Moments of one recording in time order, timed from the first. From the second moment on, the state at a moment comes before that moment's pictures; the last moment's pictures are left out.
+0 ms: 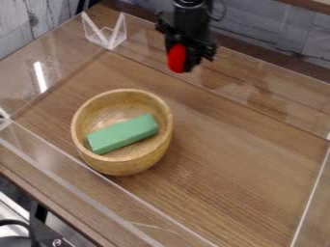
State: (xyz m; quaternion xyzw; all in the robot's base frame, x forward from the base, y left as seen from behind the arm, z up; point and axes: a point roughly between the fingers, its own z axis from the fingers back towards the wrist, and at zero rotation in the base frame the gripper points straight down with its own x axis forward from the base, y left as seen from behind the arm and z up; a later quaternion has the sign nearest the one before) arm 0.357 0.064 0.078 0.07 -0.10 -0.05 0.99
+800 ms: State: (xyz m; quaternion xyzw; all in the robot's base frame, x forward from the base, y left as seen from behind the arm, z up) arm 0.367 0.074 0.059 0.07 -0.08 -0.01 0.99
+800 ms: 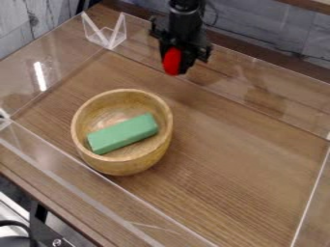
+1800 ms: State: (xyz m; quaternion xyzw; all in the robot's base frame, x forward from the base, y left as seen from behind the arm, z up) arm 0.366 0.089 0.030 0.06 -0.08 -0.03 1.00
